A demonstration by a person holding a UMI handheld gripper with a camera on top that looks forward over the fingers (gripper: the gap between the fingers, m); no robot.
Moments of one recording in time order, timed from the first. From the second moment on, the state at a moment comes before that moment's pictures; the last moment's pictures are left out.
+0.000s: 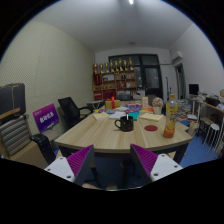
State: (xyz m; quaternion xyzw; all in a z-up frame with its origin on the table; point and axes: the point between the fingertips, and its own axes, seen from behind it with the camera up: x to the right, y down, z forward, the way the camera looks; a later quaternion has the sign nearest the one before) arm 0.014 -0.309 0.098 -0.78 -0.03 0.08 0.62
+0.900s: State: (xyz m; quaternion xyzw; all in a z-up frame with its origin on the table) arm 0.313 -0.054 0.081 -0.72 0.04 -0.07 0.68
